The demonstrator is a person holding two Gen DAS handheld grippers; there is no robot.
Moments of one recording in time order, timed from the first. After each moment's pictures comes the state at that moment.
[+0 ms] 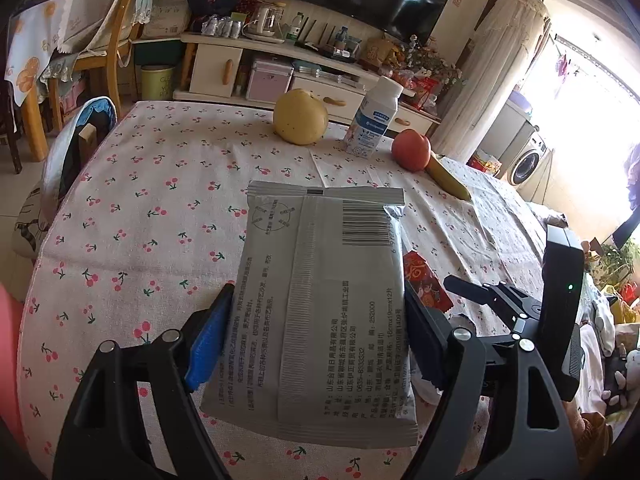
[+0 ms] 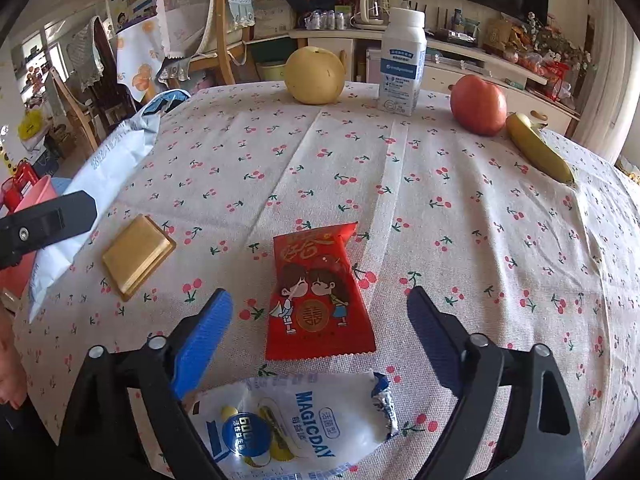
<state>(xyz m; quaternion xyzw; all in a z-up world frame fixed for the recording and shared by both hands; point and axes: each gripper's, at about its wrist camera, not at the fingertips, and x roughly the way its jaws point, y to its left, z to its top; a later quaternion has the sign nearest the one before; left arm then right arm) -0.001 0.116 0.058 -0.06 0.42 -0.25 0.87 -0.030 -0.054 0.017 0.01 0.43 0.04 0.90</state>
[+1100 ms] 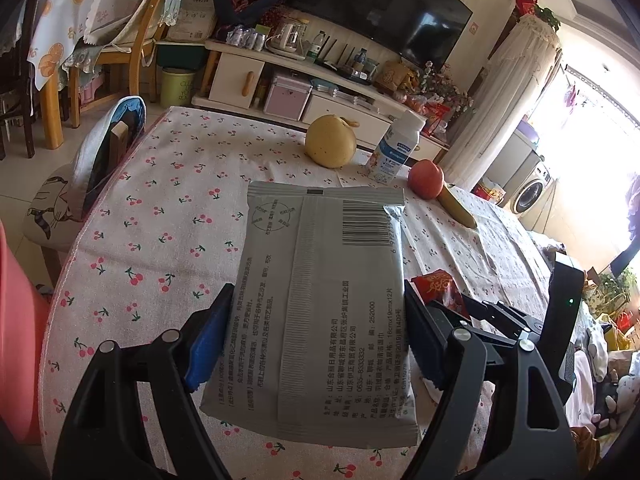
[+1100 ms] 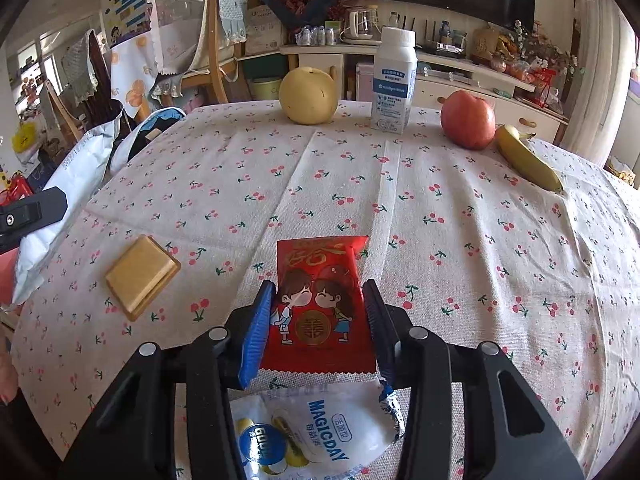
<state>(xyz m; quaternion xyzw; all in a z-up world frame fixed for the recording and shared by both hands) -0.006 0.160 0.070 -0.10 0.39 -0.23 0.88 -0.041 -0.052 0.032 0.03 0.39 0.02 0.92</state>
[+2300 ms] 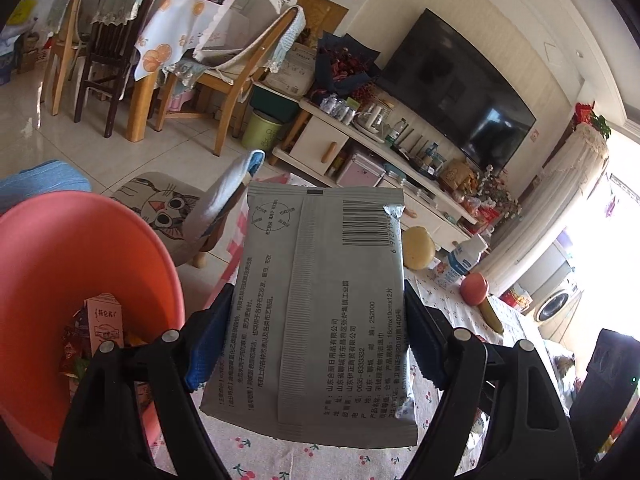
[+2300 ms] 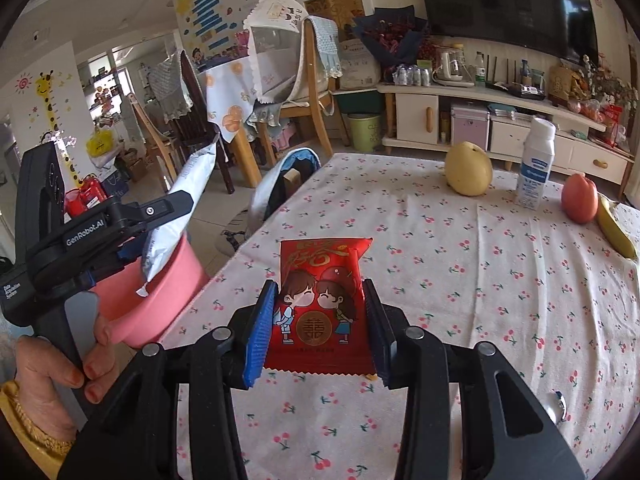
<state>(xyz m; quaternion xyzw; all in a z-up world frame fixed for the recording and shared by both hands) -0.013 0.300 0.099 -0.23 0.31 -0.09 0.92 -0.053 0.101 0.111 0.04 0.33 0.18 0.93</state>
